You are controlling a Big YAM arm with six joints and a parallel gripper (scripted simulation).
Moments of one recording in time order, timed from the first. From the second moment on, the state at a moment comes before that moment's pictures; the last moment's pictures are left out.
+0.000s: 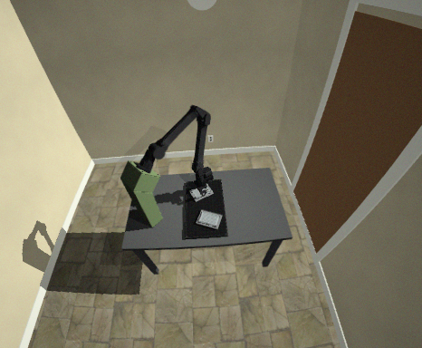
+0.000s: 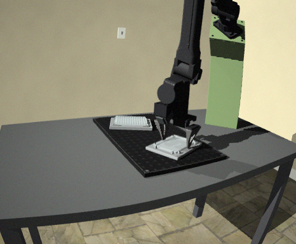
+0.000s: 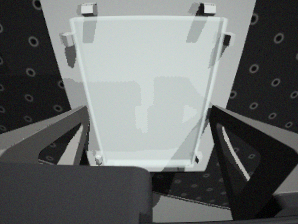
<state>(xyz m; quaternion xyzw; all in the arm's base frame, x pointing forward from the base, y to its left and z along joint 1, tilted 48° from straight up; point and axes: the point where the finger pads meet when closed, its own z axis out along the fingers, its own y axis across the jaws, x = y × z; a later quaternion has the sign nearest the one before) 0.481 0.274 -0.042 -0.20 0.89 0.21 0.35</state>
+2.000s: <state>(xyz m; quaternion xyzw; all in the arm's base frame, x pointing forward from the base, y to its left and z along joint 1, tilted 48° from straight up) 0.481 0.274 -0.042 -0.20 0.89 0.21 0.35</state>
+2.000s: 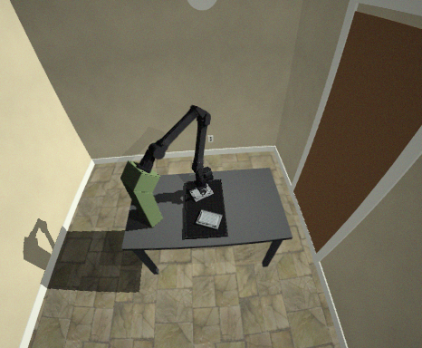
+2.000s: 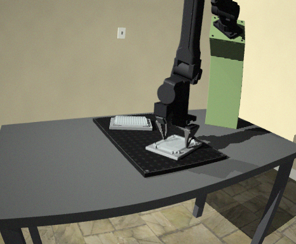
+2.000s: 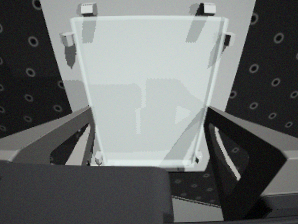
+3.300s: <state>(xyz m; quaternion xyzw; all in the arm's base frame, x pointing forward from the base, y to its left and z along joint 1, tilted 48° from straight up) 0.468 0.260 -0.021 -0.20 0.89 0.21 0.35</state>
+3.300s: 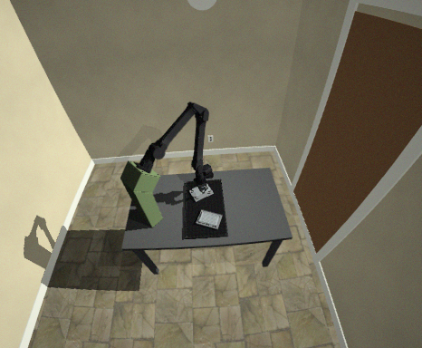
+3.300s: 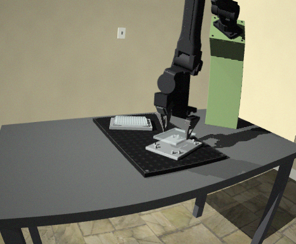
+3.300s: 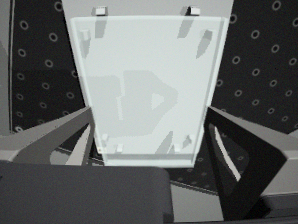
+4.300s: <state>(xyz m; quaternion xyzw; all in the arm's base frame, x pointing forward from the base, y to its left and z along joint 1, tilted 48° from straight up) 0.455 0.248 -0.002 -0.20 0.89 0.21 0.35</state>
